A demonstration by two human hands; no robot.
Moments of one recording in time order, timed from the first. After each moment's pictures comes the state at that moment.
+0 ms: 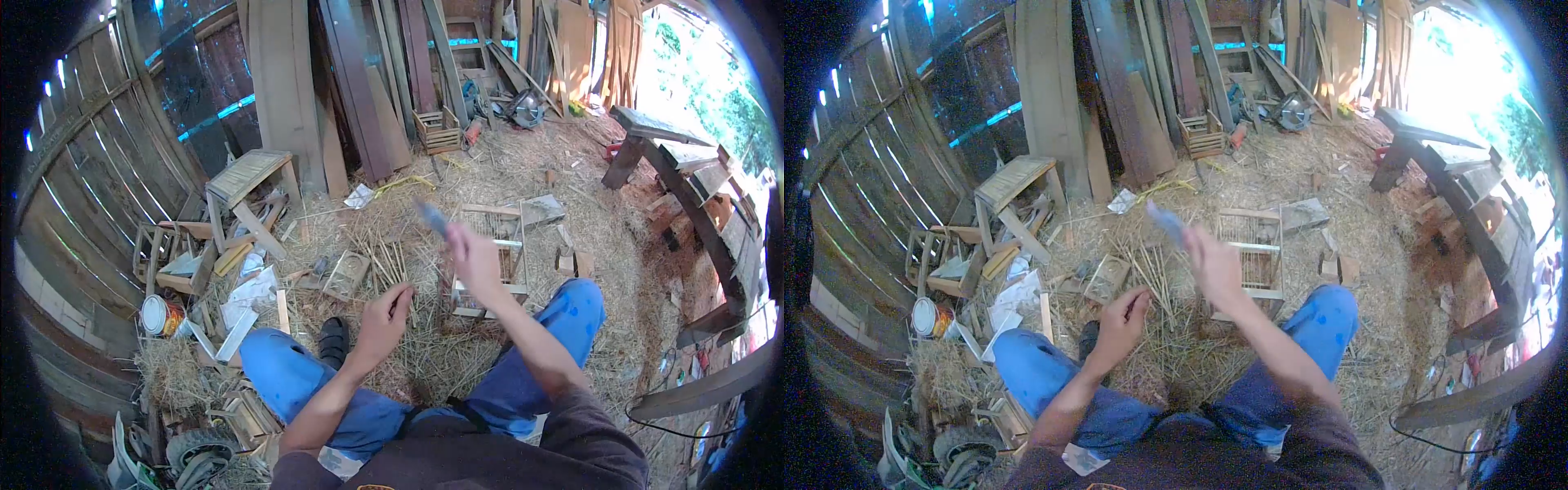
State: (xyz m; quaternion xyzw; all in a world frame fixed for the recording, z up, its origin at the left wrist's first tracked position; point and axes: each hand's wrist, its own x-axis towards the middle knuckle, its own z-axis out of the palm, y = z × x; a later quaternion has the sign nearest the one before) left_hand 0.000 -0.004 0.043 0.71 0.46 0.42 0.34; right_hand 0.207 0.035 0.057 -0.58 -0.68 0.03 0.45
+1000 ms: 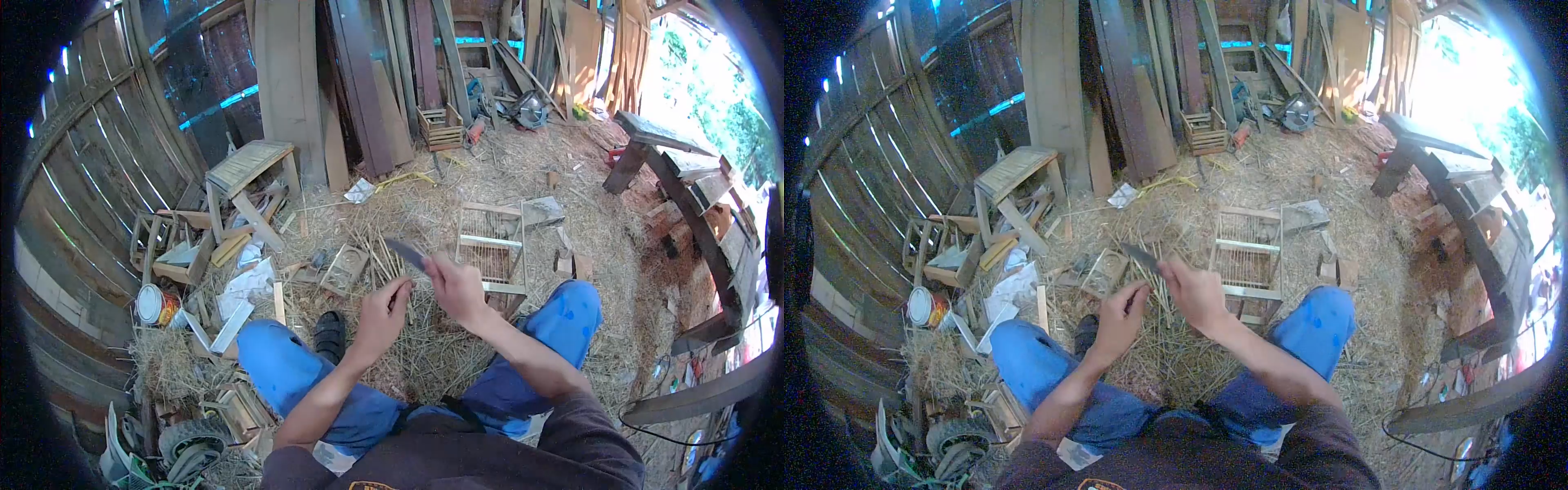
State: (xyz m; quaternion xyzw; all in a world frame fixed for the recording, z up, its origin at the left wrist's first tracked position) left_hand 0.002 0.002 0.036 0.71 0.46 0.42 0.34; right_hand 0.181 0.016 0.036 -0.54 -0.73 0.00 0.43
